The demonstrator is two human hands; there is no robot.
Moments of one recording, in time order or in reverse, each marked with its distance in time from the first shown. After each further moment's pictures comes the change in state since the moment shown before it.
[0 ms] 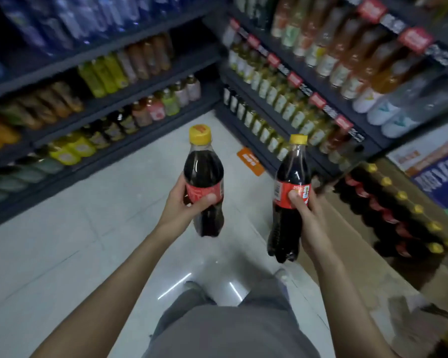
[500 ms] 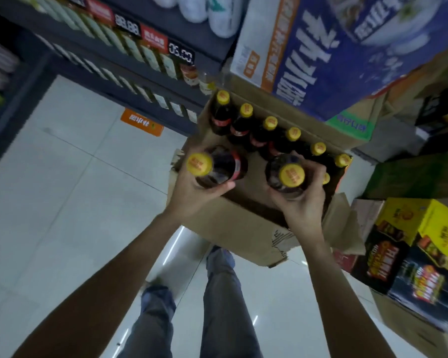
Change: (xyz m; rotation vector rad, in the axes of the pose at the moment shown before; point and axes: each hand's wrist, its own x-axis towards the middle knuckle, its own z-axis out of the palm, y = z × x) left_hand 0.135 -0.178 0.450 0.263 -0.429 -0.013; right_hand 0.094 0.105 -0.398 -0.401 0.541 -0.152
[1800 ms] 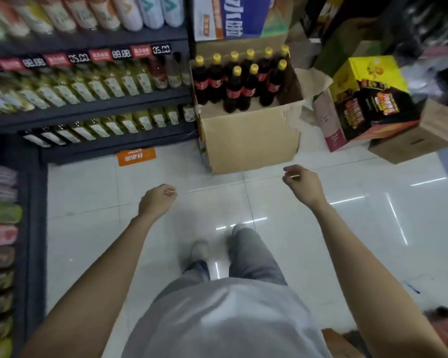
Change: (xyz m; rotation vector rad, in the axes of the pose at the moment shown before) left_hand -0.153 -0.047 -0.342 0.866 -0.549 -0.208; right_hand -0.354 -0.120 0.156 -0.288 0.254 0.657
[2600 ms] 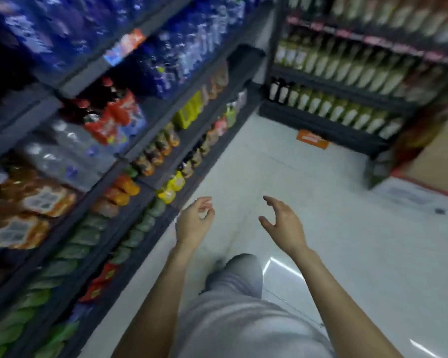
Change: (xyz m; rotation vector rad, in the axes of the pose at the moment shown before) left_hand -0.539 -0.494 -0.008 -0.522 0.753 -0.250; right_hand -0.591 -0.097 0.387 -0.246 -0.408 -0.928
